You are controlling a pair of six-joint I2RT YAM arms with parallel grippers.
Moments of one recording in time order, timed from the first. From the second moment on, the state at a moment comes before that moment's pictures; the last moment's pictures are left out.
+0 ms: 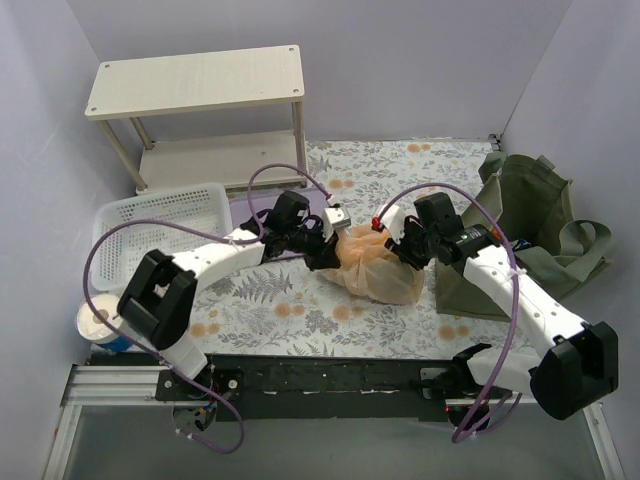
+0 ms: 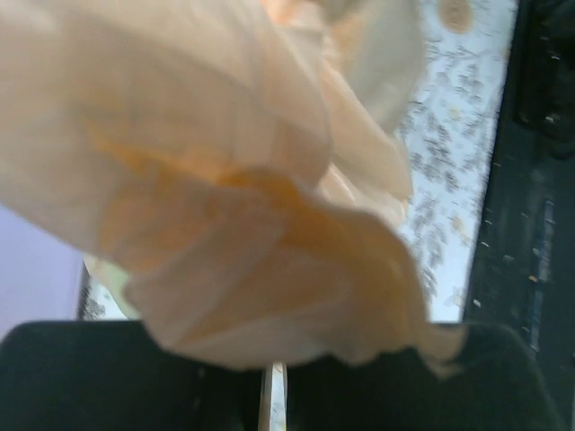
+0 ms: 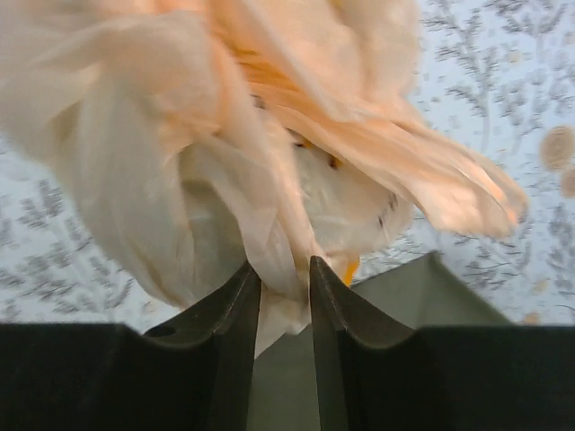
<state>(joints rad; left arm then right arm) -0.66 1.67 1.08 -0.14 0.69 0.22 0.48 1.16 0.95 -0.72 -0.21 -0.60</state>
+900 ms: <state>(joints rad) -0.62 1.40 1.36 -0.61 0.51 0.30 0.48 1.21 1.12 -0.74 -0.39 -0.54</state>
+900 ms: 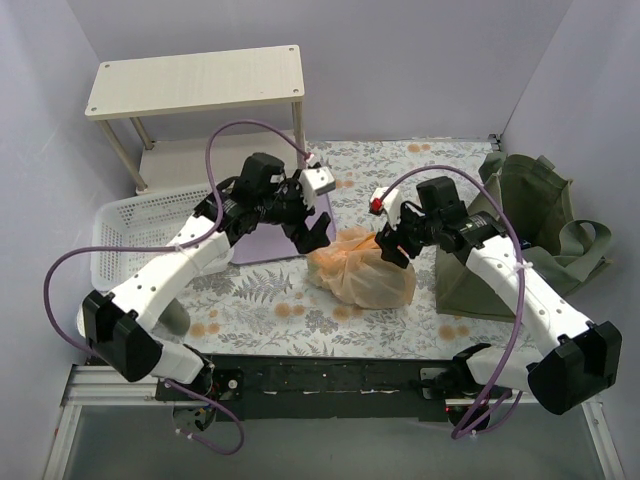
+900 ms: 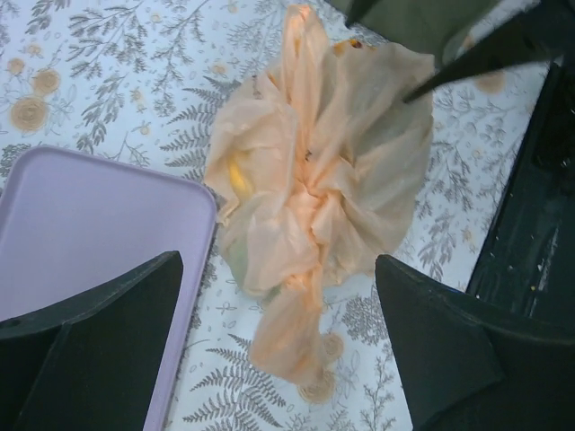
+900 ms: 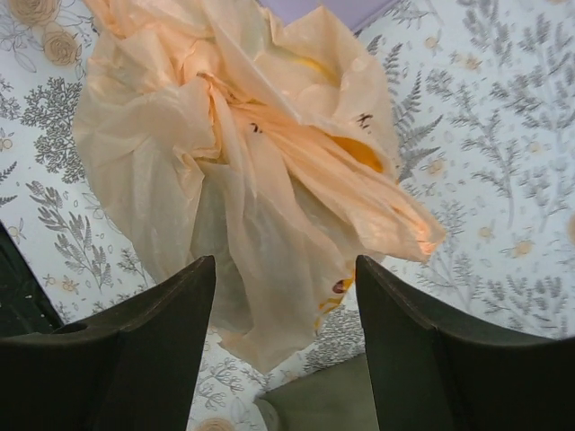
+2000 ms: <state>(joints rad) -0.43 1.57 1.25 -0.65 0.77 0.09 0.22 0.95 0.92 -0.72 -0.49 -0.54</state>
